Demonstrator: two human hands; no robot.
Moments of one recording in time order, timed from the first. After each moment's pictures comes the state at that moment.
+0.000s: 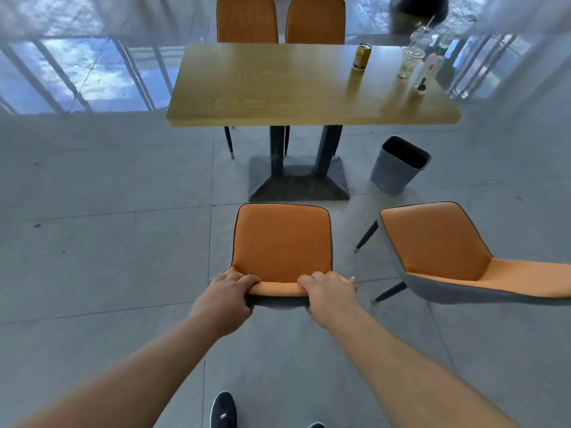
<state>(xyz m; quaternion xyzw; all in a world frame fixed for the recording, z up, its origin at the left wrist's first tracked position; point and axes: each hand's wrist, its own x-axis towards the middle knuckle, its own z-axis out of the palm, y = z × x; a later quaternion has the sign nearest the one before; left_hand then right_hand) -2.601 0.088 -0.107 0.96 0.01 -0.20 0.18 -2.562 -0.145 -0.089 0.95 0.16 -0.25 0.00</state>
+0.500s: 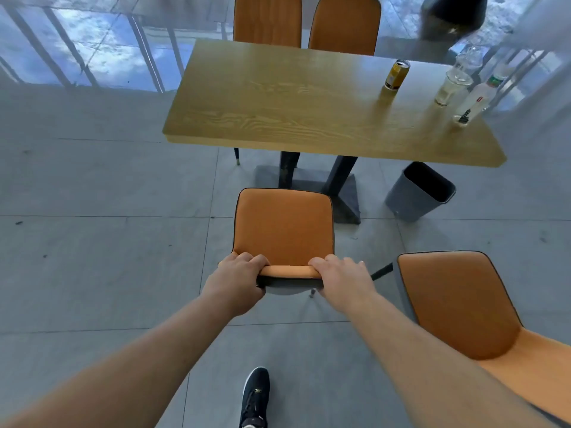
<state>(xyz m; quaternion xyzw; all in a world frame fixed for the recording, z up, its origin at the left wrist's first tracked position) -2.384 0.107 -0.116 0.96 0.02 -0.17 0.21 -2.331 -0.123 -0.088 0.95 0.20 -0.23 0.02</state>
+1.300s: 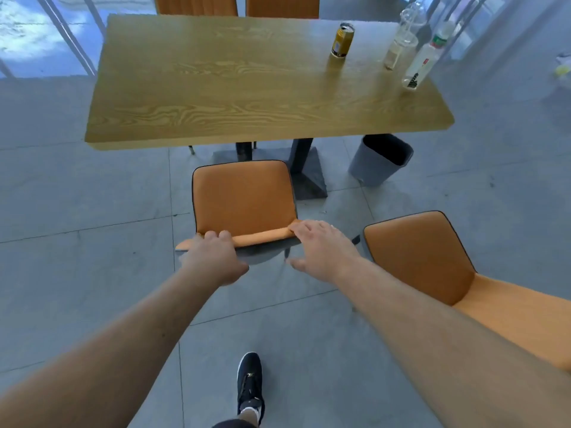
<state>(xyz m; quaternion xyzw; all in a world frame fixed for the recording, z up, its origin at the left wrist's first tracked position) -2.296 0.073 -0.075 0.95 0.07 -0.29 0.08 -2.275 -0.158 -0.058 0.96 0.18 -0.22 -0.07</state>
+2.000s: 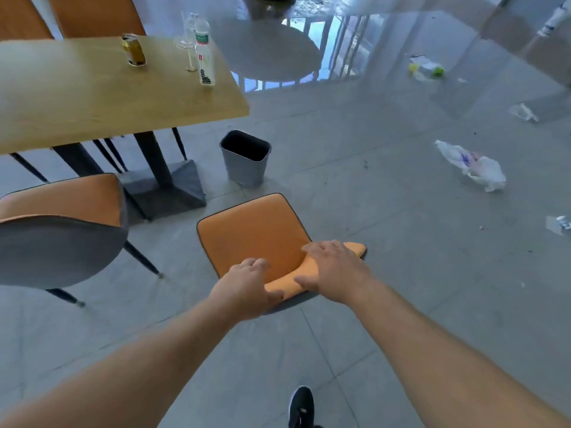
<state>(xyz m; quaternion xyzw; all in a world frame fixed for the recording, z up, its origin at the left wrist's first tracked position) -2.440 -0.547 -0.078 0.93 -0.12 -0.29 0.18 -2.460 -0.759 -0.038 0.98 0.03 -0.19 -0.07</state>
